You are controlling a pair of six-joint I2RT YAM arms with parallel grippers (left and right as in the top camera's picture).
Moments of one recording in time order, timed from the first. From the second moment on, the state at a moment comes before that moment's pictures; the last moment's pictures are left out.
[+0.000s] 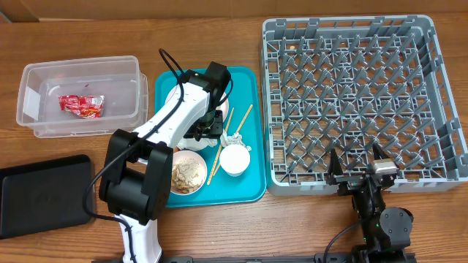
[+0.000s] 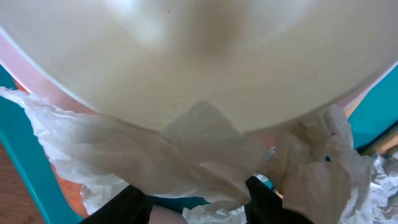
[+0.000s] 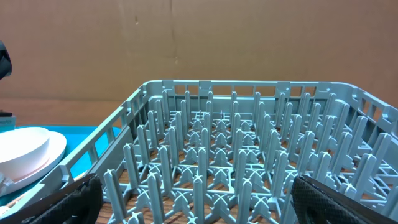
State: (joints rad) left arm -0.39 2.03 1.51 -1.10 -0.12 -0.44; right arm 0.09 0.01 0.02 -0.03 -0.02 0.02
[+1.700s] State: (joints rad) left arm 0.08 1.80 1.73 -1.07 -0.27 -0.45; right arm 0.09 0.01 0.02 -0.03 -0.02 0.02
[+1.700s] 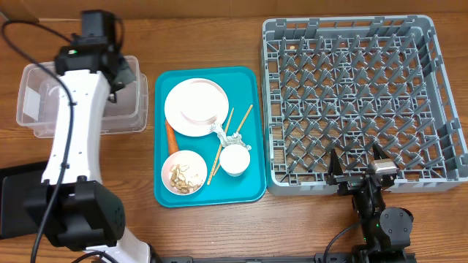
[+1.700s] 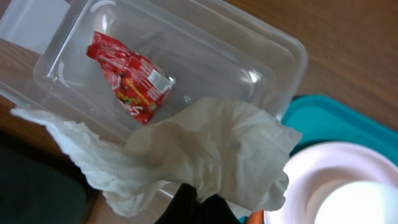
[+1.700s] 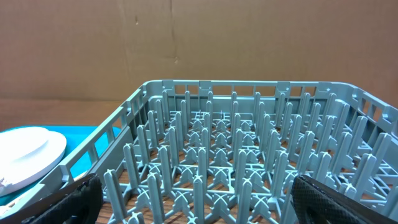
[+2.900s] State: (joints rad) left arm 0.18 2.00 1.78 -1.06 -0.11 -0.38; right arm 0.09 0.01 0.02 -0.03 -0.02 0.02
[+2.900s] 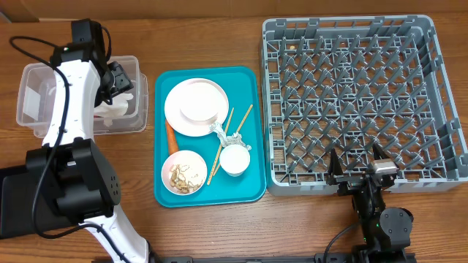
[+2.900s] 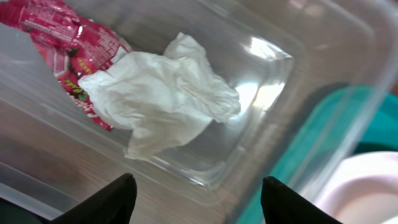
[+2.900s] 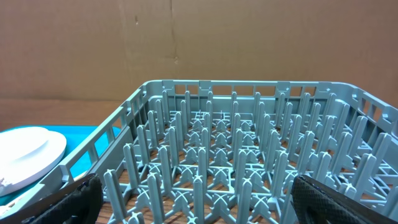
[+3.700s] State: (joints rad) left arm -0.12 1.88 1.85 -1.29 0.21 -0.36; right arm 0.09 0.01 0.02 -0.03 -0.02 0.02
